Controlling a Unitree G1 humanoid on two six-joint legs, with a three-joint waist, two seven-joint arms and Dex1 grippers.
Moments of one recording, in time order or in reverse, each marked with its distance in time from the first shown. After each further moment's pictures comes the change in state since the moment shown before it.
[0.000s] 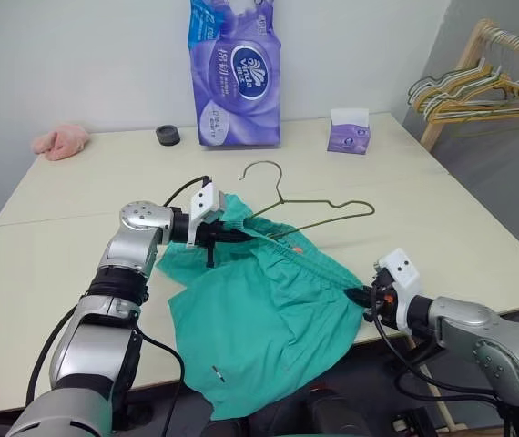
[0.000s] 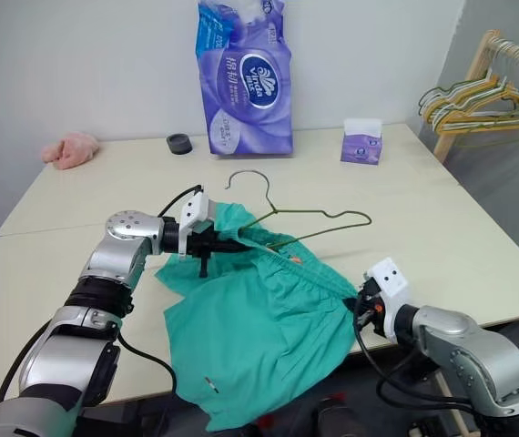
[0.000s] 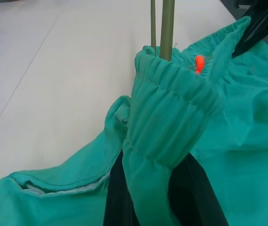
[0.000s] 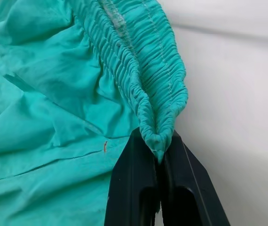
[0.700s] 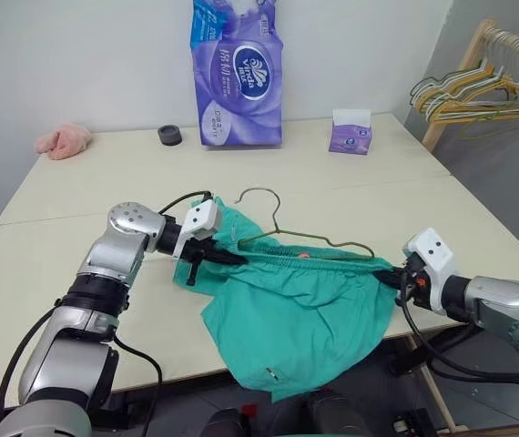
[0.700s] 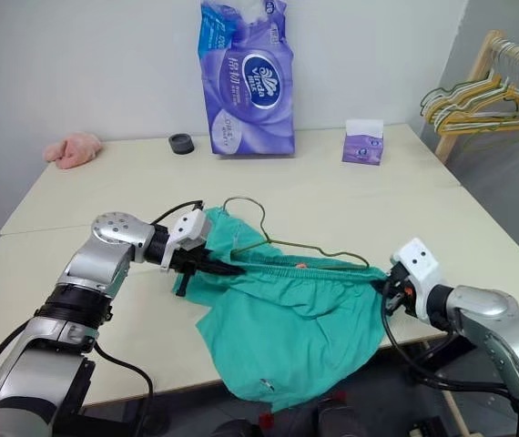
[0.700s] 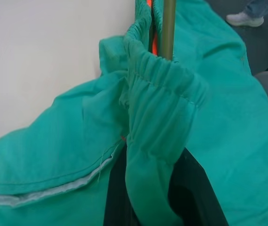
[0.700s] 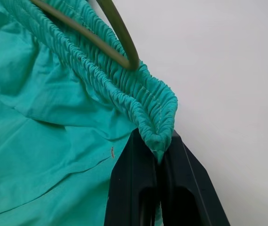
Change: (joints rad) left arm 0.037 0.096 -0.102 -0.057 0.045 -0.037 -0.093; right arm -0.007 -0.116 -0.067 -0.007 -0.031 -0.056 0.113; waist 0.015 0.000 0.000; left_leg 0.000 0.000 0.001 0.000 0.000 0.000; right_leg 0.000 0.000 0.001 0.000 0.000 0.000
